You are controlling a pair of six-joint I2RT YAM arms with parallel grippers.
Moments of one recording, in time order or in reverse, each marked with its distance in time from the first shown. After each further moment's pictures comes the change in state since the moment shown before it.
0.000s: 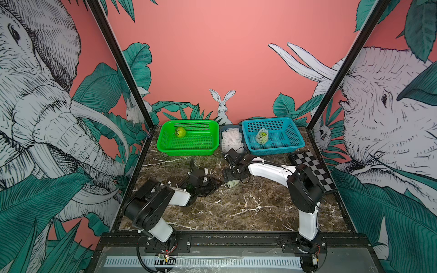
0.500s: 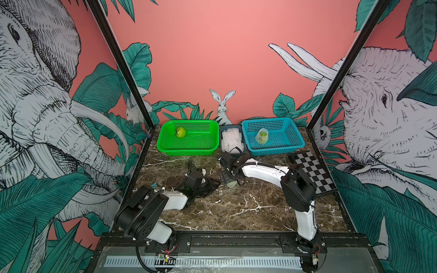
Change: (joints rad) left arm 0.000 -0.092 -0.033 -0.053 -0.029 0.002; right arm 0.043 0.062 0.054 -0.035 0.113 -0.084
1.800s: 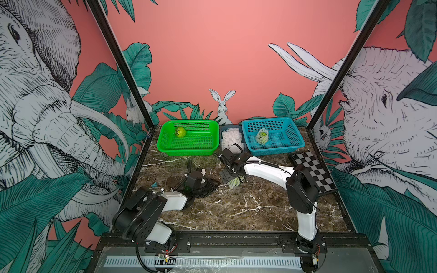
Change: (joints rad) left arm 0.000 -0.018 -0.003 -0.019 -0.011 0.007; right arm 0.006 -0.050 0.051 -0.077 0.043 -0.092
